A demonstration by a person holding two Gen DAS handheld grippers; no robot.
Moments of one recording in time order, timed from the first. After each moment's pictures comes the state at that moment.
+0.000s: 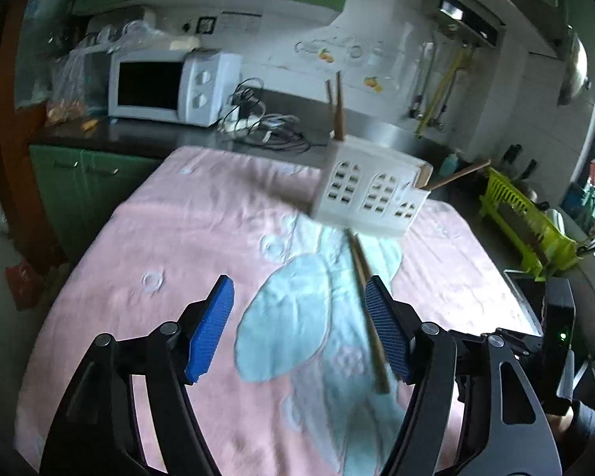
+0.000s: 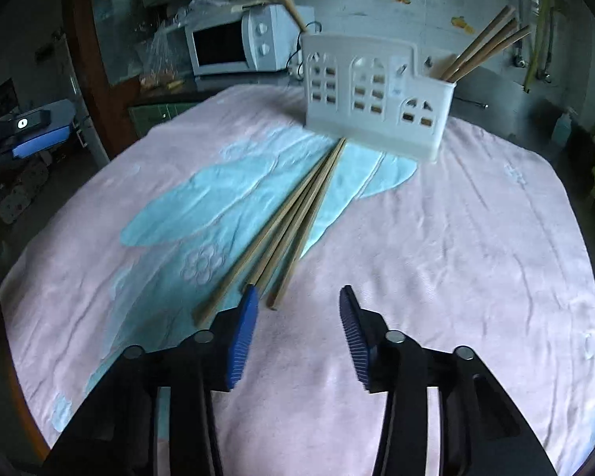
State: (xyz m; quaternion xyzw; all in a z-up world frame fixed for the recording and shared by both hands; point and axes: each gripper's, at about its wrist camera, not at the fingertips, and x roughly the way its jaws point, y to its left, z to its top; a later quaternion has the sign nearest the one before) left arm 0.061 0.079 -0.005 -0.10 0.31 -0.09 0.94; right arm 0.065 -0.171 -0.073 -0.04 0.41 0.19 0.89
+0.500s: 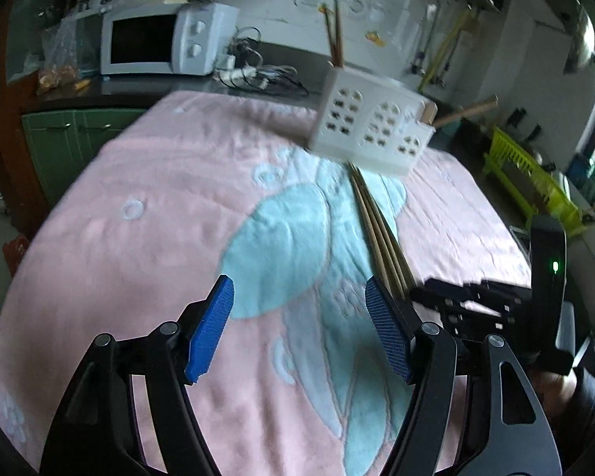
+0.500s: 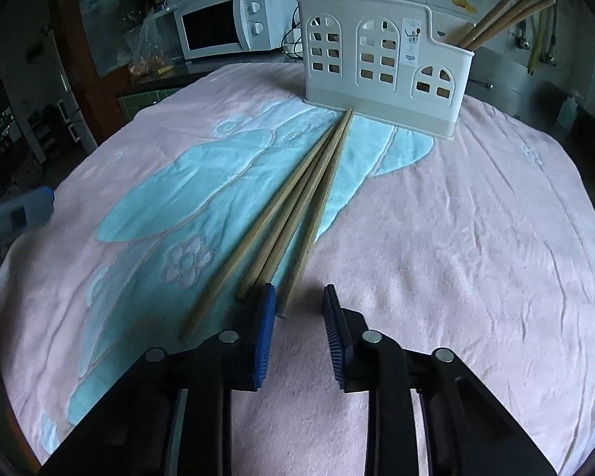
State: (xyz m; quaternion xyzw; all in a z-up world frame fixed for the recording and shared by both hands) left arm 0.056 0.054 -0.054 -0.08 0.38 -0.11 0.92; right arm 0.086 -0.158 -0.097 -0.04 0.43 0.17 0.88
